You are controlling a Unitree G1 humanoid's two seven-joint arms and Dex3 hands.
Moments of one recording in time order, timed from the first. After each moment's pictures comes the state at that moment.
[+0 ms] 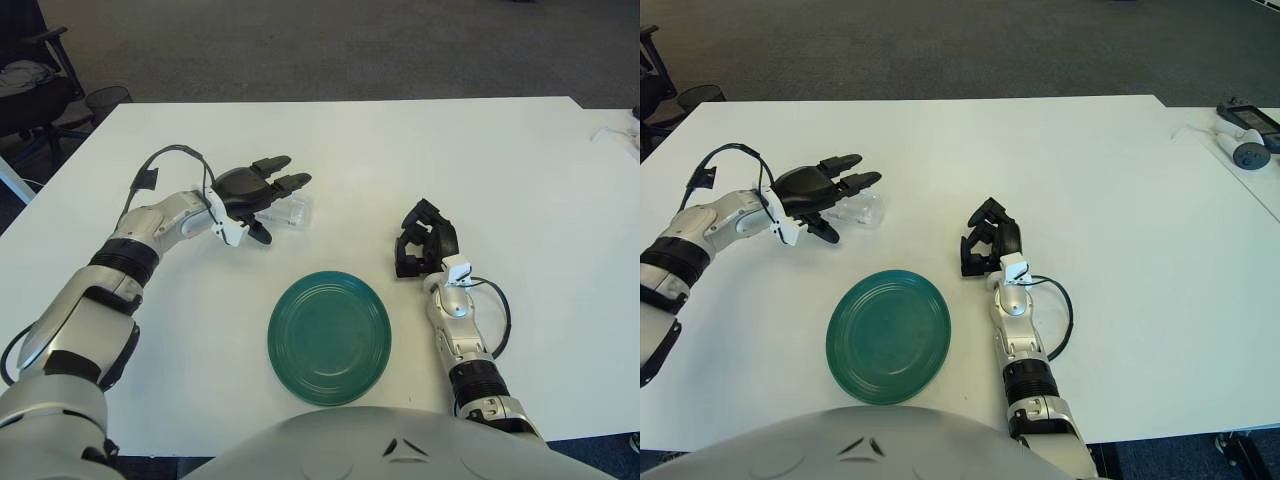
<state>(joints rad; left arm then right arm) -0.67 0.64 -0.51 0.74 0.88 -0.77 0.04 -0.08 0.07 0.01 0.44 -0.07 -0.39 -0.11</state>
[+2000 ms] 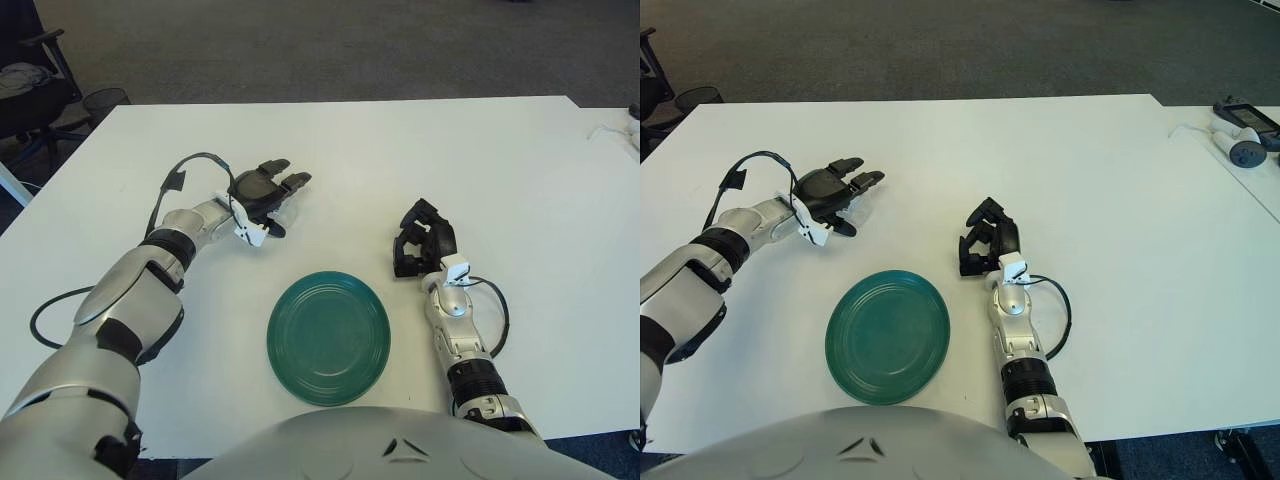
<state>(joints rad) -0.82 0.49 -0.77 1.11 0.99 -0.56 0.41 -0.09 0.07 0.01 0.45 -0.06 -0.39 -0.11</state>
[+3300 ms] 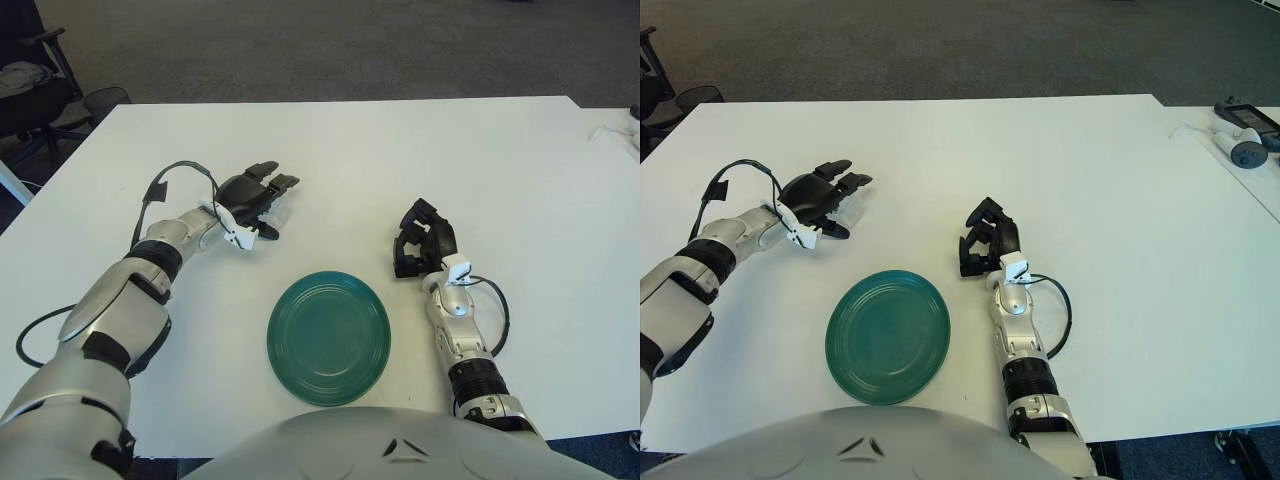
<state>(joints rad) -0.73 0.56 -0.66 1.04 0.86 -0.62 0.39 -0.09 0.07 0.00 0.45 -0.05 -0.39 -0.07</state>
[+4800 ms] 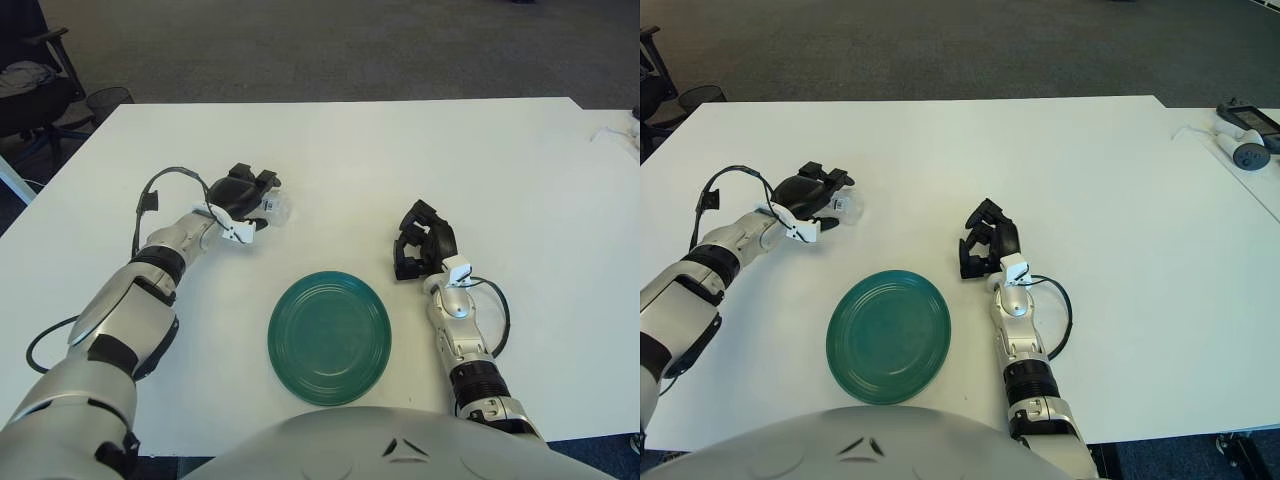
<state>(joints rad) -0.73 0.50 -0.62 1.13 0.83 -0.50 0.35 -0.08 0.06 0.00 0.44 -0.05 -0.39 -0.05</state>
